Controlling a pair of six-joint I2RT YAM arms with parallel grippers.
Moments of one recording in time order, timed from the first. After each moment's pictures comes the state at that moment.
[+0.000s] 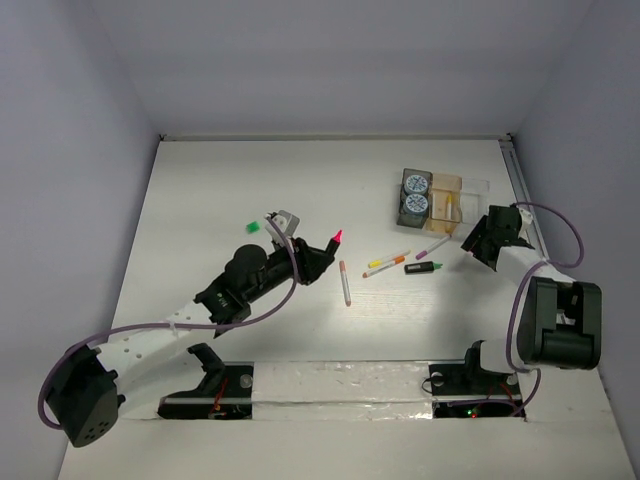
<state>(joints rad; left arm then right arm) -0.80 0.93 0.48 0.34 0.08 -0.49 -0.16 1.38 0.66 -0.15 0.30 0.45</state>
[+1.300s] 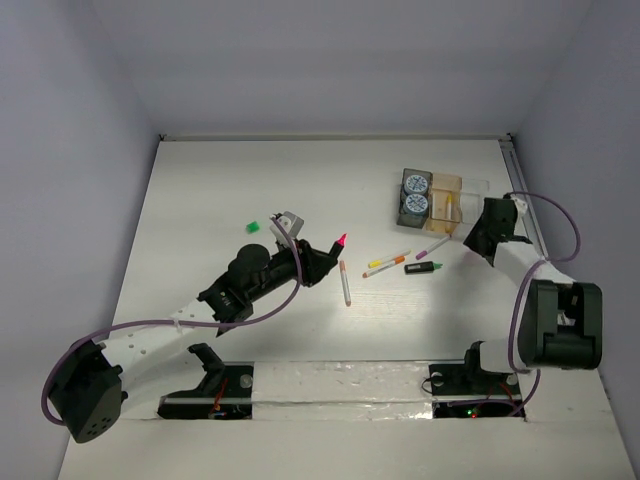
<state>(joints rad) -0.80 0.96 0.47 0.36 0.13 -0.49 -0.13 1.43 0.72 -0.14 0.29 0.42</state>
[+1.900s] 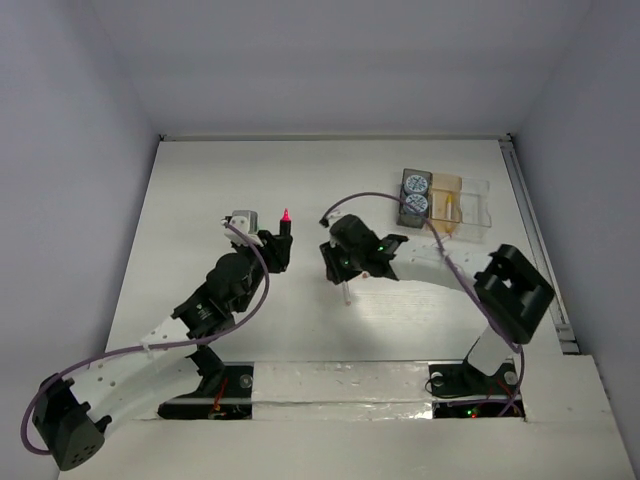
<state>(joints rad) -0.80 0.74 0.47 0.16 -0.40 -0.47 0.82 1.62 1.03 -0.27 0.07 0.34</state>
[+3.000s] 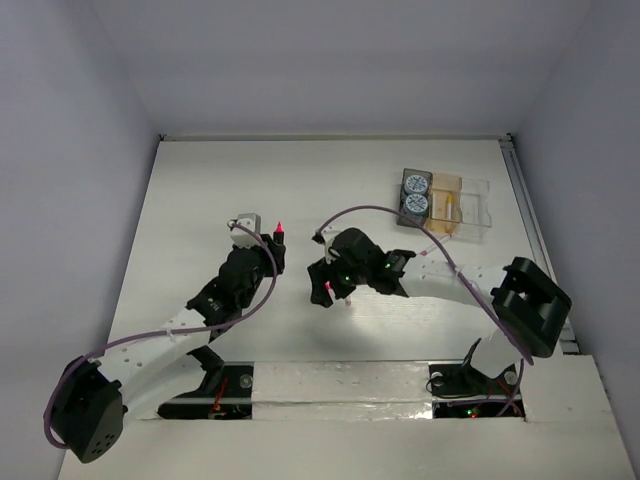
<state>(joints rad) -0.68 0.87 0.38 0.18 -0.40 -0.49 0.95 1.56 0.97 -0.17 -0.16 0.33</state>
